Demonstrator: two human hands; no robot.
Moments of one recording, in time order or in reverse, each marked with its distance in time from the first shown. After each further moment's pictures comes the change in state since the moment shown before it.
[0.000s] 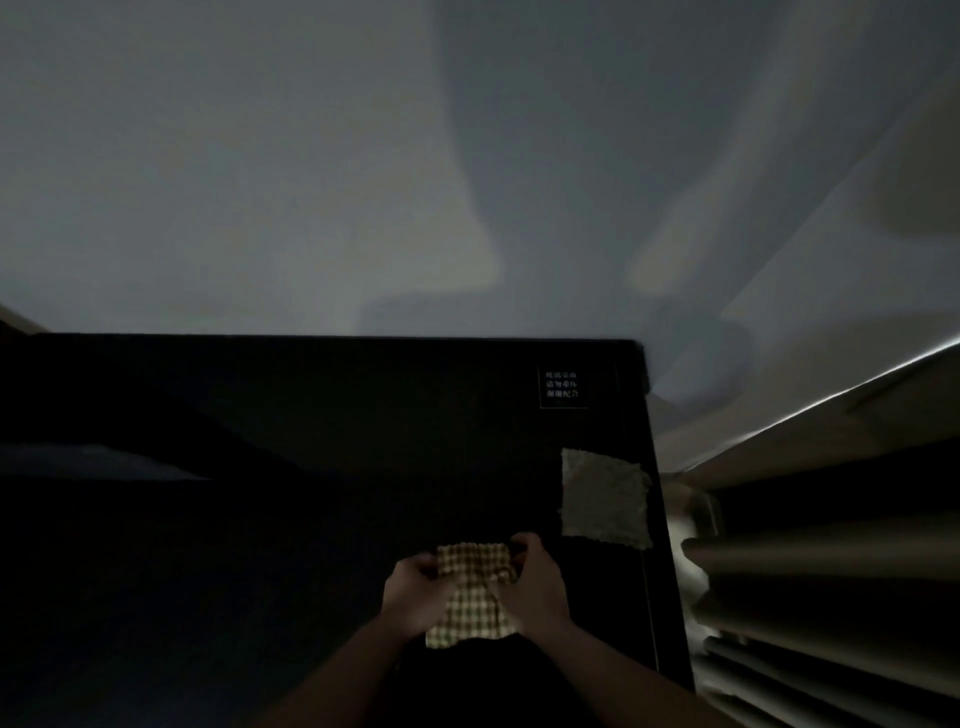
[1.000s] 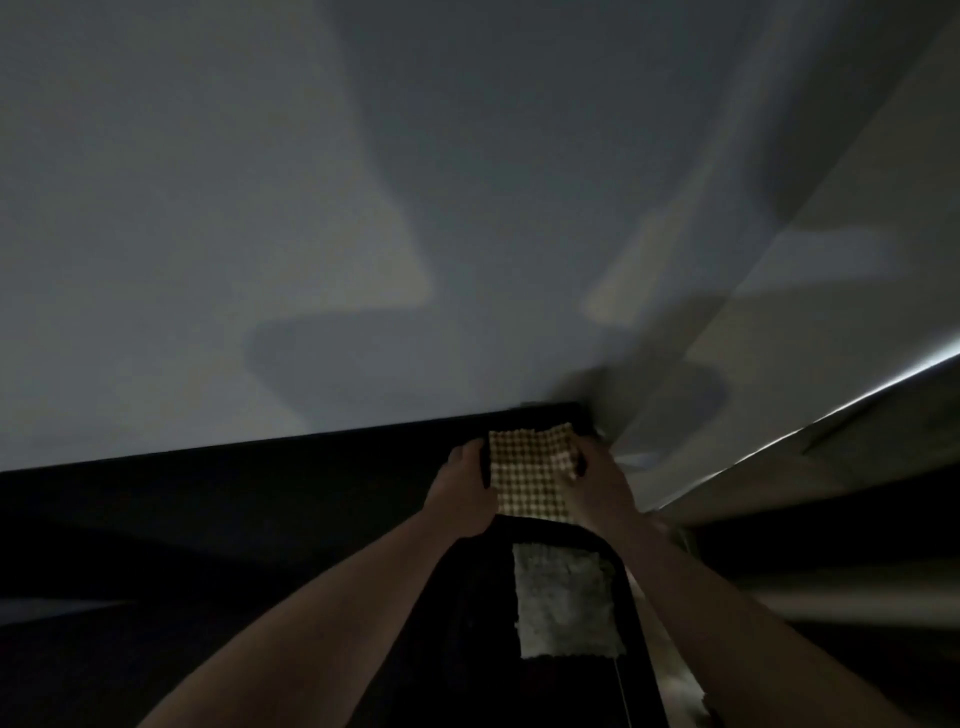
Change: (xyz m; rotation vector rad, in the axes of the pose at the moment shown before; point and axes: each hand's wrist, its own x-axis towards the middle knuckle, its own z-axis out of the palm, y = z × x) left_hand 0.088 0.277 0.020 0.459 0.017 0.582; right_hand 0.149 -0.053 -0.230 0.015 0.376 -0.352
